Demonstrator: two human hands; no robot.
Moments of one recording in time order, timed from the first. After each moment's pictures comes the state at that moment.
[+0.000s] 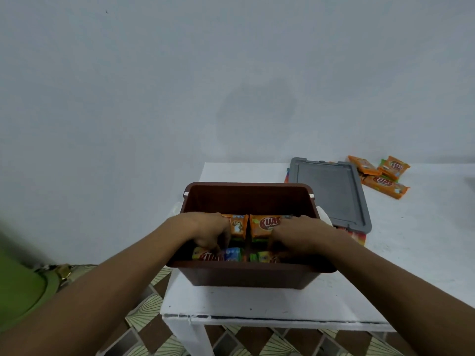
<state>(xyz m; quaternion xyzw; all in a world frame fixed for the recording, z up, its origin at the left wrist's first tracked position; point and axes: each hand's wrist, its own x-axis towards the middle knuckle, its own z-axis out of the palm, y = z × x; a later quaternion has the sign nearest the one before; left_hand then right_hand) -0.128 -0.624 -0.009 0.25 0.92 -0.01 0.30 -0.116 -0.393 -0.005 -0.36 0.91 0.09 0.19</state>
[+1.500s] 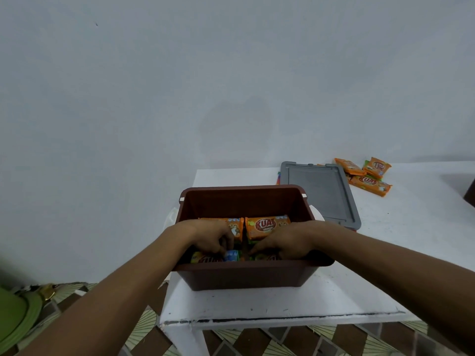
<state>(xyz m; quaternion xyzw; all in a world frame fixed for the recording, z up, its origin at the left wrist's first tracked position) -0.132 -0.624 -0.021 0.26 0.91 0.09 0.30 -0.118 -0.399 -0.002 -0.39 0.86 0.02 0.32</state>
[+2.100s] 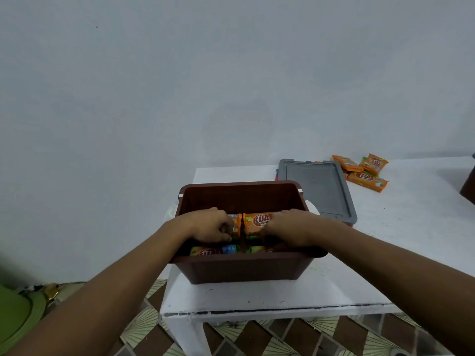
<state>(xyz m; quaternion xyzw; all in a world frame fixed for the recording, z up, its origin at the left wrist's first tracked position) -0.130 -0.625 -0.015 0.28 0.94 0.08 0.20 -0.111 -0.390 -0.001 -0.40 0.90 0.09 0.14</state>
